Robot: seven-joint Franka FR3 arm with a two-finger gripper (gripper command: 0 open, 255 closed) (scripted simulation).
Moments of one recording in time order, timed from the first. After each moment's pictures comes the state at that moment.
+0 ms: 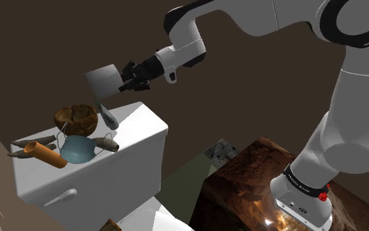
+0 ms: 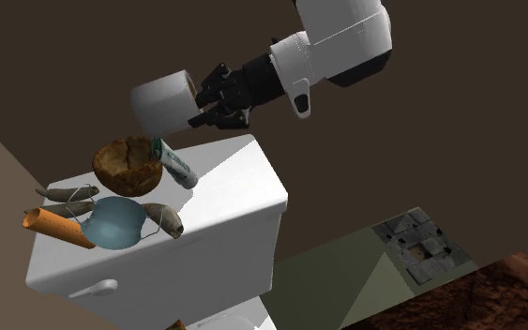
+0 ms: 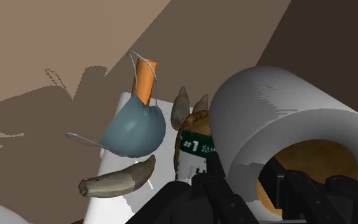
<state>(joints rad) 0.26 0.29 0.16 -1.90 1.49 2.27 0.71</state>
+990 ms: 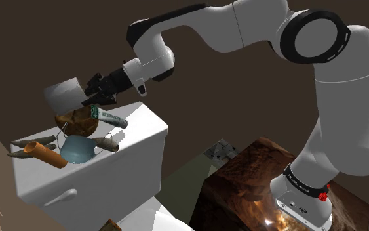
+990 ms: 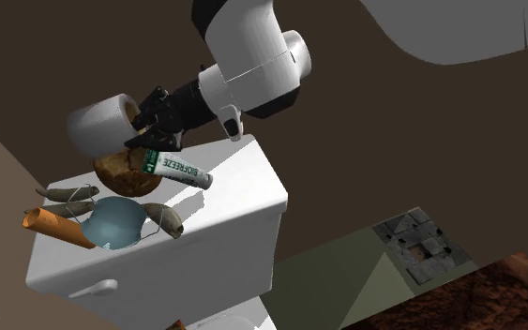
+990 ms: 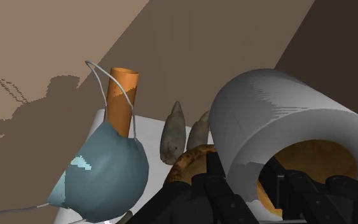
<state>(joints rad) 0.41 0.56 0.21 -1.60 1.49 2.45 0.76</state>
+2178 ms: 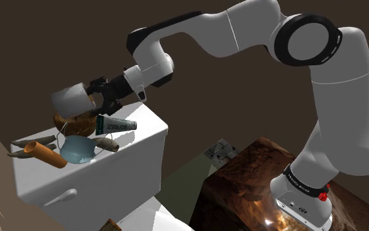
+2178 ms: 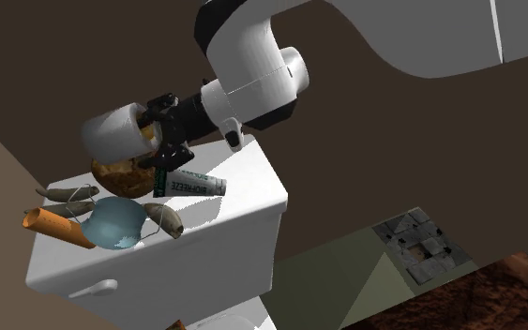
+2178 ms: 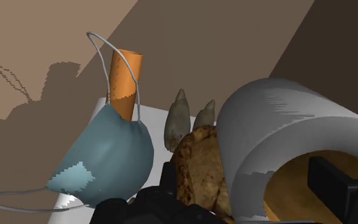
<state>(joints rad) 0.40 0.60 0.22 -1.60 1.52 2.46 0.70</state>
